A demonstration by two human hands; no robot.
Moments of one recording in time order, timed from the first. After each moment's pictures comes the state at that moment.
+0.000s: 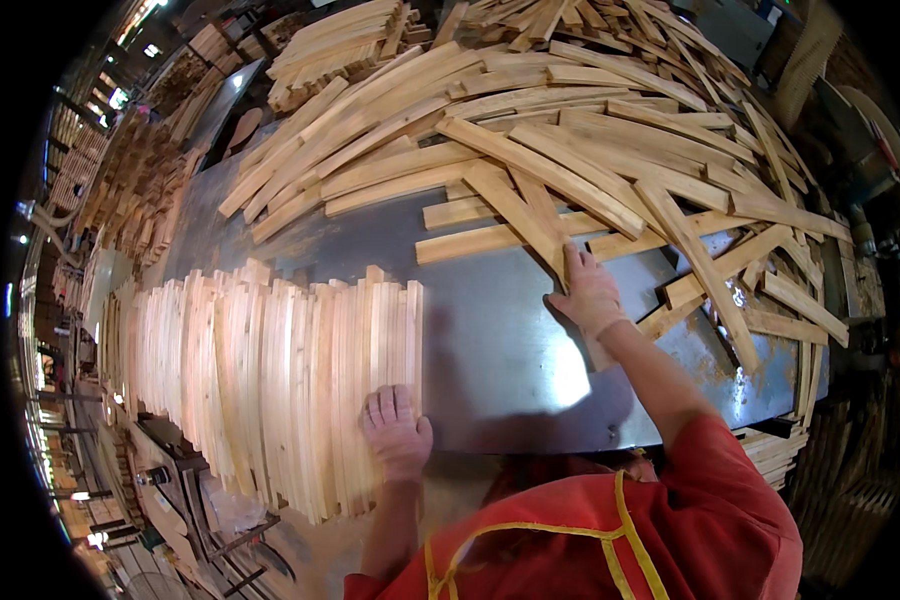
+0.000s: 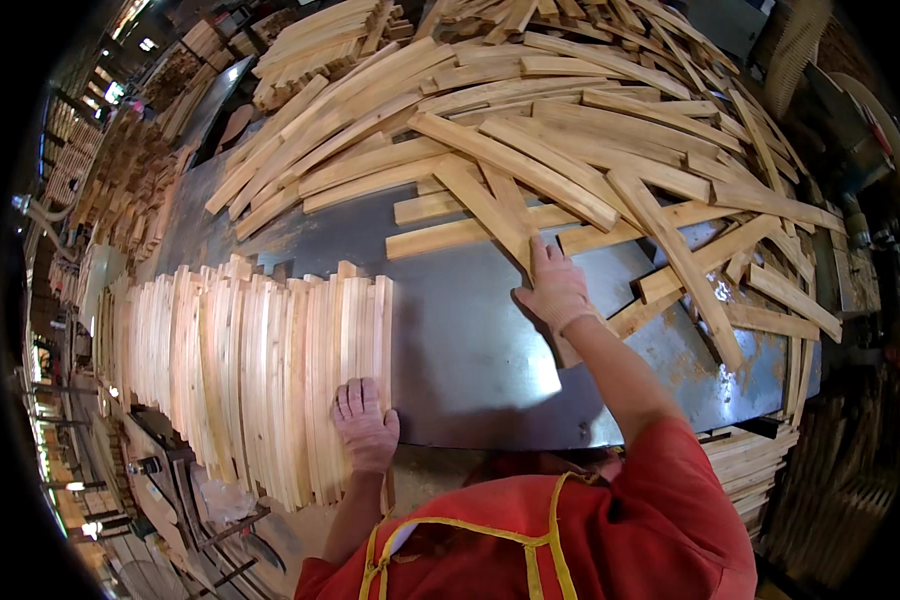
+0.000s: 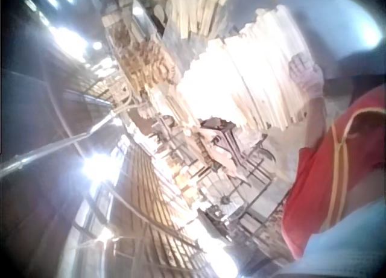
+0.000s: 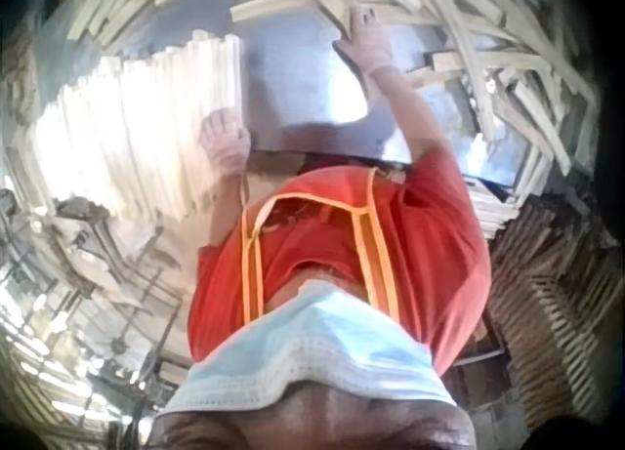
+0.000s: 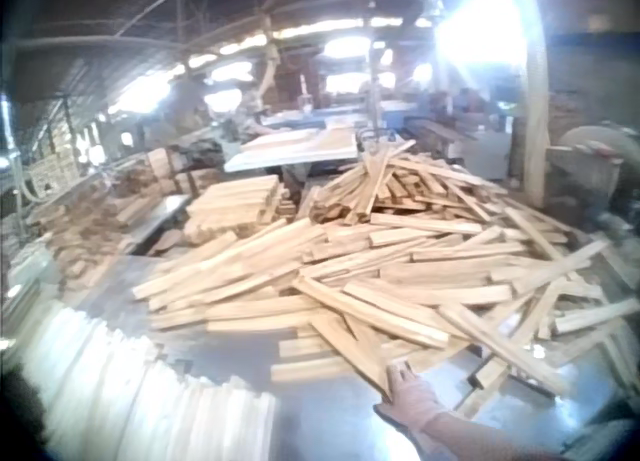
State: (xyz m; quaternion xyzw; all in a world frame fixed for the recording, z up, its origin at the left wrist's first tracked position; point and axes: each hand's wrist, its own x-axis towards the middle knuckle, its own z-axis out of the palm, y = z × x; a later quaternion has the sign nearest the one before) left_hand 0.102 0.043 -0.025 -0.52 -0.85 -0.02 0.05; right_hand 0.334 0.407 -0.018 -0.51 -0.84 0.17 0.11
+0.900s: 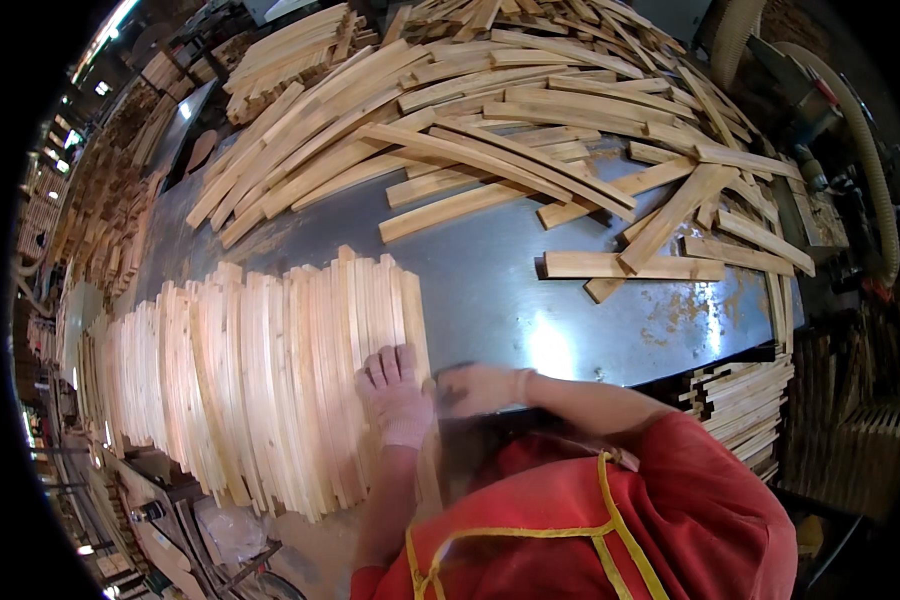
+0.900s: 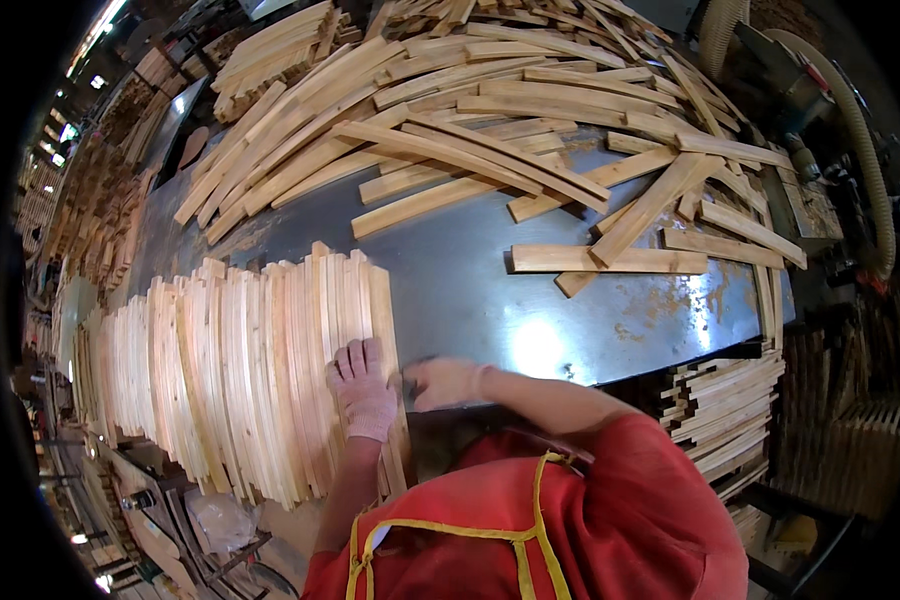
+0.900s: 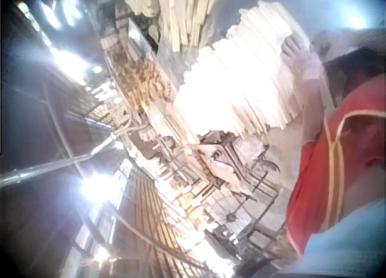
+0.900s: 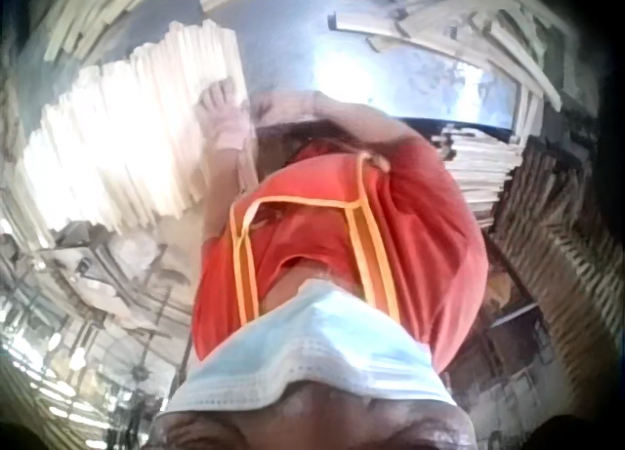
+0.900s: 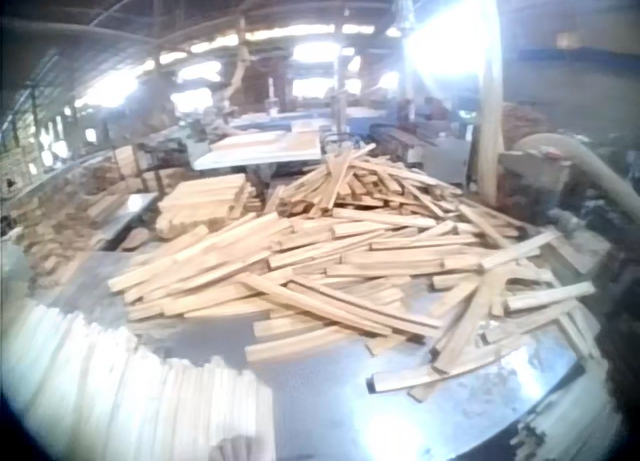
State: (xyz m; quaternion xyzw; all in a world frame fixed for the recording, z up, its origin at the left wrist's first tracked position) left_hand 0.114 0.060 -0.015 -0.55 -0.83 0.06 -0.04; right_hand 0.279 0.191 -0.045 -0.14 -0.82 0.54 -0.13
